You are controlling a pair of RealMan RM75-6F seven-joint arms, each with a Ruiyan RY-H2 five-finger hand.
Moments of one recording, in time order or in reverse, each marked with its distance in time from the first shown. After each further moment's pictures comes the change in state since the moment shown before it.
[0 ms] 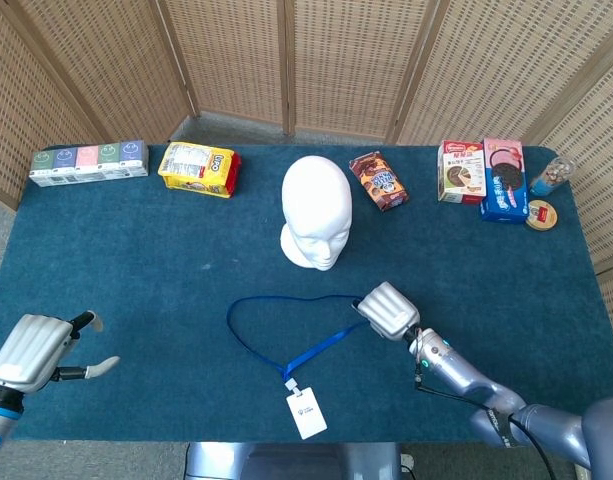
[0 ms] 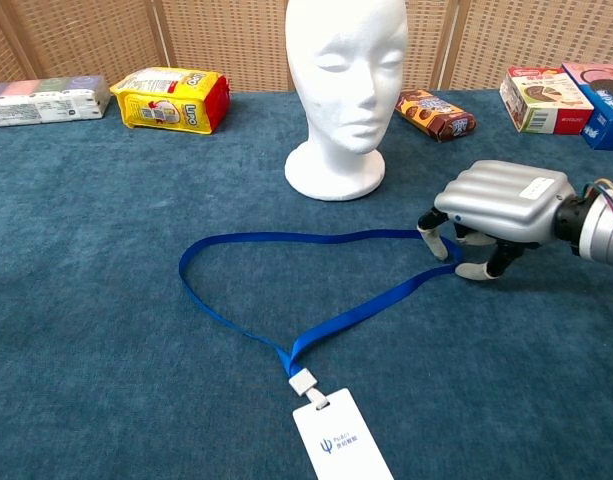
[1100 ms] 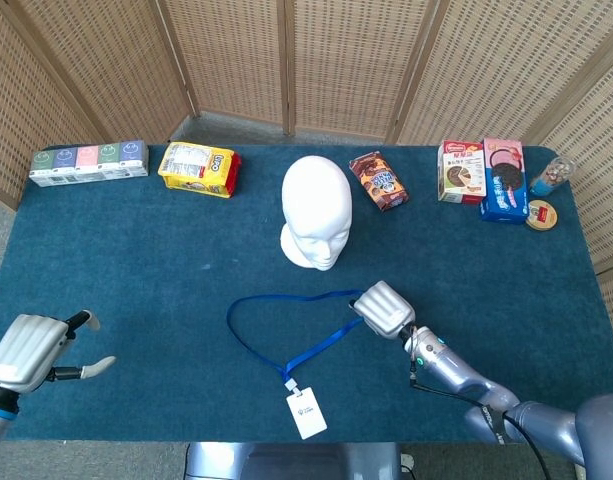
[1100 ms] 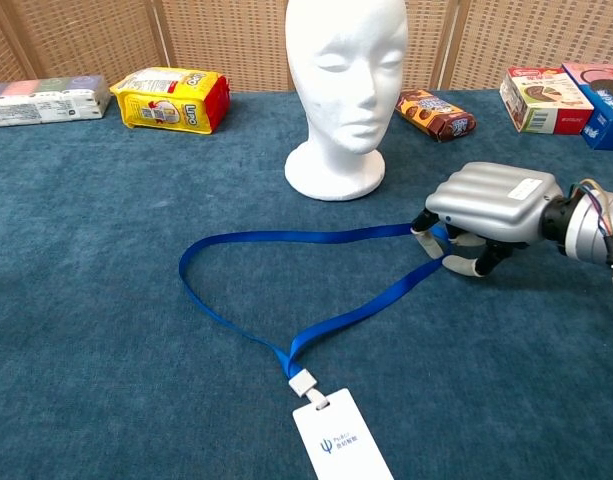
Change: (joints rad) left arm 0.001 0.018 0.003 0.002 0.003 0.002 -0.015; right arm 0.017 -0.017 0.008 0.004 0.027 -0.023 -0.011
